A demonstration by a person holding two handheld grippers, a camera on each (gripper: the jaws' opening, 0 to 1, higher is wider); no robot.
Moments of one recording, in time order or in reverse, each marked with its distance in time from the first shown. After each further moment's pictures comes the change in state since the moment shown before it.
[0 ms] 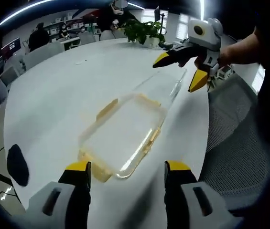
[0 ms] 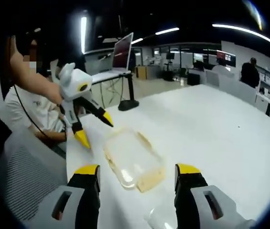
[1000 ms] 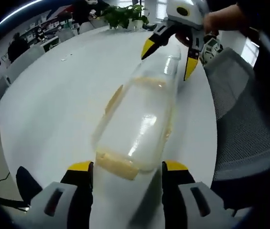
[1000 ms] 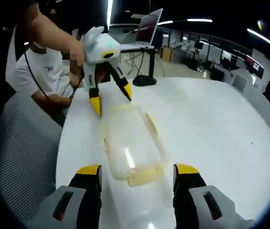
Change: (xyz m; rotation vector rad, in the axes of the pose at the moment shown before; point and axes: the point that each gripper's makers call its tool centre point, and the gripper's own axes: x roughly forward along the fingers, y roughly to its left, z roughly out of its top) left arm 0.011 0.033 -0.011 0.218 0.139 -0.065; right arm 0.031 -0.003 -0.027 -0.247 0.235 0.146
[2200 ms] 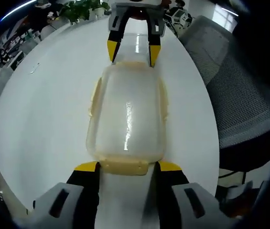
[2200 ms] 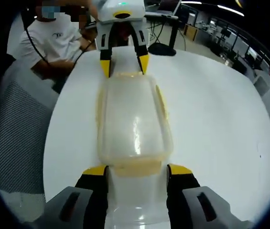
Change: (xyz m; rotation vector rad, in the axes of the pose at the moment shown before) left arm 0.008 0.005 -0.005 0.286 0.139 -0.139; right arm 0.025 -0.011 -0.031 -0.132 0.282 0.113
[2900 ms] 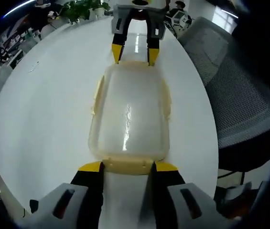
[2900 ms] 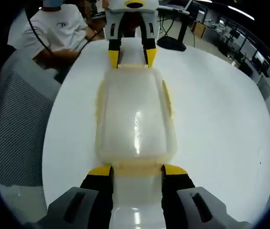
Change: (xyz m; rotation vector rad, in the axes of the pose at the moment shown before) left arm 0.002 -0.003 -0.001 -0.015 -0.011 -0.013; right arm 0.008 0.008 -0.003 -0.049 0.067 0.021
